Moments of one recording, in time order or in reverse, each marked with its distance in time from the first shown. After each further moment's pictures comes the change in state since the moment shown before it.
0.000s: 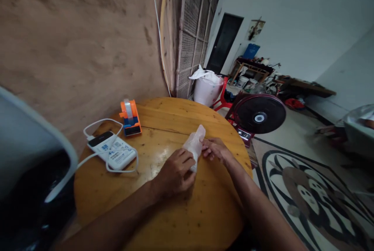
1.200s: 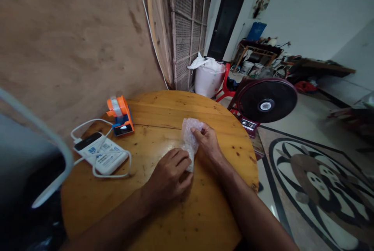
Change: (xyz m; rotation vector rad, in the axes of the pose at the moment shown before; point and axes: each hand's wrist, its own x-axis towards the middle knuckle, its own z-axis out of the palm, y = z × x) left_hand 0.001 0.006 0.005 0.049 -0.011 -0.056; right_hand 0.015 -0.002 0.041 0.431 0.089 -0.472
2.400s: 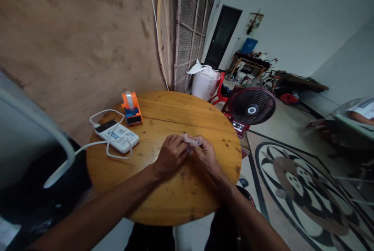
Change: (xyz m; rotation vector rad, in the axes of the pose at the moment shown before) left_hand -0.017 -0.005 0.009 0.192 0.187 0.009; right_hand -0.095 -0.017 -0.001 -0.377 -0.151 -0.280
